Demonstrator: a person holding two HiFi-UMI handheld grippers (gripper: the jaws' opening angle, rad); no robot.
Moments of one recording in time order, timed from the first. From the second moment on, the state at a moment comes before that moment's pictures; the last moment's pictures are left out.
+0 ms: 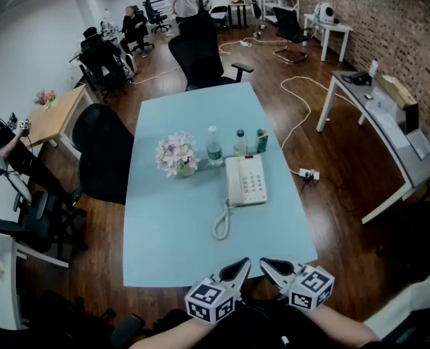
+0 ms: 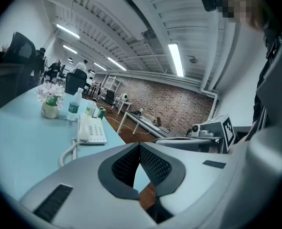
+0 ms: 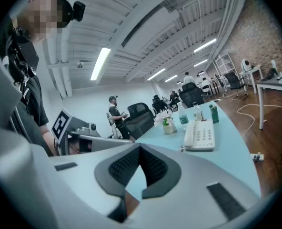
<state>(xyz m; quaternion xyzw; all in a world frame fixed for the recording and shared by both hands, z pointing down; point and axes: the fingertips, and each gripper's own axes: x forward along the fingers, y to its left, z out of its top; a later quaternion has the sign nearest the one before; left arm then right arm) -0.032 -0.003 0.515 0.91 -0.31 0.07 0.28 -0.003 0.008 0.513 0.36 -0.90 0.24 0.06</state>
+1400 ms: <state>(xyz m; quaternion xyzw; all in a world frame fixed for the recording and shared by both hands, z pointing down) -0.043 -0.275 0.599 0.78 -0.55 0.16 0.24 0.085 -0.118 0.530 0.25 -0.94 0.22 0.09</state>
